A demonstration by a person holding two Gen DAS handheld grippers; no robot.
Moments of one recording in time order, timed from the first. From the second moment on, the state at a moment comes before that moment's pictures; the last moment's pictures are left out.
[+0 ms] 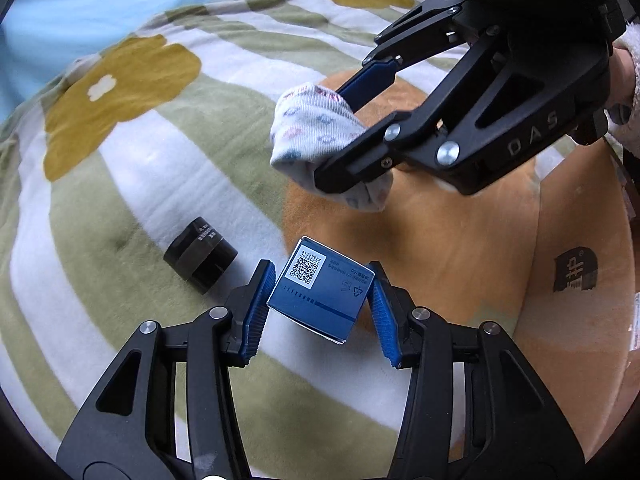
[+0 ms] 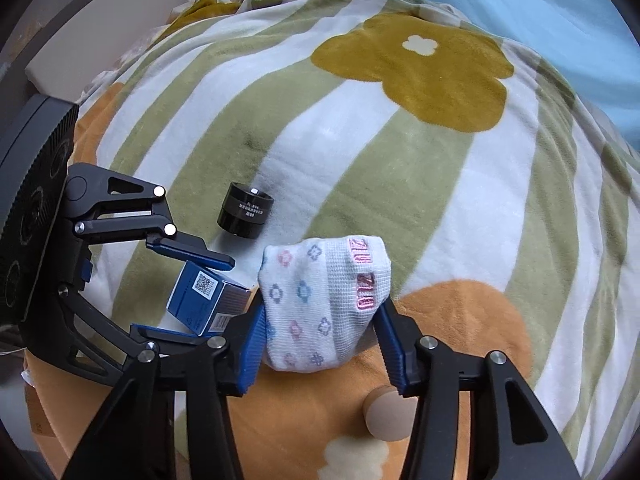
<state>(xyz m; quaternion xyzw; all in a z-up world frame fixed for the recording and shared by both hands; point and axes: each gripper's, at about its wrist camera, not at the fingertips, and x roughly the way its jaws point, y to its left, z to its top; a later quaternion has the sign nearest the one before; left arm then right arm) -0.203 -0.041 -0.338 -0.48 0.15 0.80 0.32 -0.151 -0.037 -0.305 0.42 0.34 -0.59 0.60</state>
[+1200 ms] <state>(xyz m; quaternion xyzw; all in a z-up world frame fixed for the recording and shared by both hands) 0.004 -0.004 -0.198 -0.49 0.01 0.86 0.15 -0.071 0.195 -0.193 0.47 0.28 -0.68 0.48</state>
